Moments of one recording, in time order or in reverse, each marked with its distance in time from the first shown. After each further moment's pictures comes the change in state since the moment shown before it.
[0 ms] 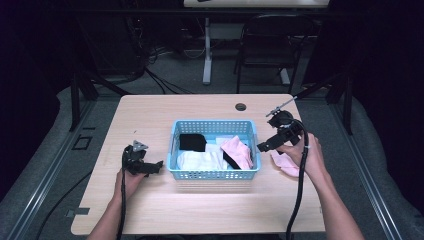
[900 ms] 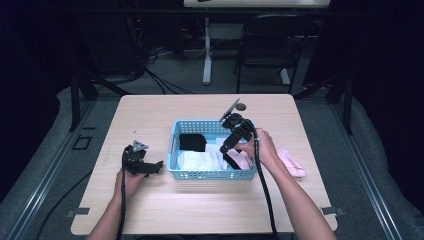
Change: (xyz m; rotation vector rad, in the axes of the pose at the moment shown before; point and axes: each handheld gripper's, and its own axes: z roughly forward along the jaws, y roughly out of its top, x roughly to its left) left arm 0.000 0.000 0.000 0.000 0.000 0.000; right arm 0.056 0.071 0.099 0.164 0.088 -0.133
